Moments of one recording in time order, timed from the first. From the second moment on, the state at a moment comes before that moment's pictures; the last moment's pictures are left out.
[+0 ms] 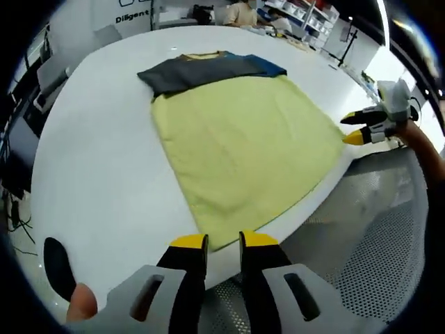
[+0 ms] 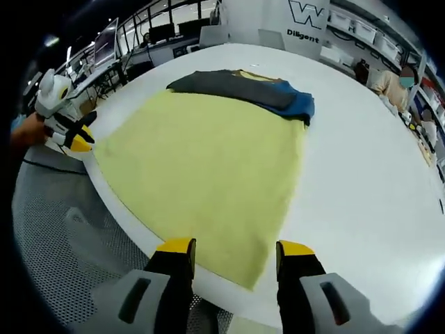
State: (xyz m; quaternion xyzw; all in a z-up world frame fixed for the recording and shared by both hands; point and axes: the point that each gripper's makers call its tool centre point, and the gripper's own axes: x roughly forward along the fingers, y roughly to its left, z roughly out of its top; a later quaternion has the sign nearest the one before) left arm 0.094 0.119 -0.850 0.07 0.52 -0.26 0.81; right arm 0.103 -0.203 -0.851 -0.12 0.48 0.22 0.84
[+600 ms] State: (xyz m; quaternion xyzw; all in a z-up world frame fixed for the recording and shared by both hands) left arm 0.093 0.129 -0.868 0.09 0.55 -0.25 0.79; right arm 0.089 -0.222 -0.864 -0.08 0.50 0.19 0.84
